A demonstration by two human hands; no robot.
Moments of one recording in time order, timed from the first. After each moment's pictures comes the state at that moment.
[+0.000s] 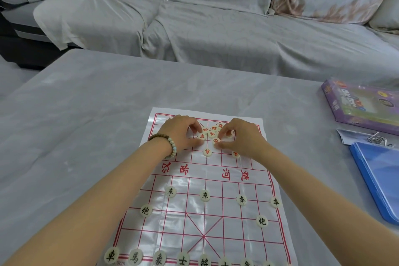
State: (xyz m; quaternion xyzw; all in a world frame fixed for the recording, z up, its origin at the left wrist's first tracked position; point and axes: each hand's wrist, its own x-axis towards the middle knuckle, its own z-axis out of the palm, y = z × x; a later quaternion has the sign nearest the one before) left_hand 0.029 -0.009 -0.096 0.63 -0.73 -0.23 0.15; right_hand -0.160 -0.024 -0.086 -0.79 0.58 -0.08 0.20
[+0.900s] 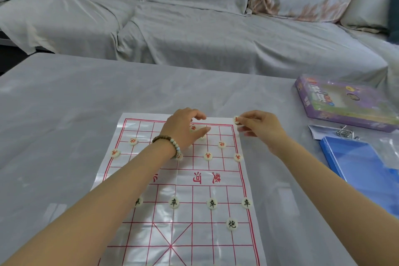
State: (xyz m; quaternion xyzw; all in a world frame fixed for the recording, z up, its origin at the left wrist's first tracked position) left_hand -0.043 -0.029 -0.090 0.61 -0.72 -0.22 0.25; right_hand -0.252 -0.042 -0.070 -0.51 0.63 -0.36 0.46
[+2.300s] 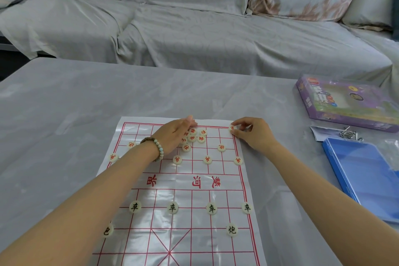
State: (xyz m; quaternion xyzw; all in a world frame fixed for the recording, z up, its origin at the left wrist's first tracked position) left_hand -0.018 -0.032 -0.102 0.59 -0.70 -0.34 0.21; right_hand -0.259 -0.067 -0.113 -0.66 0.64 -0.25 0.29
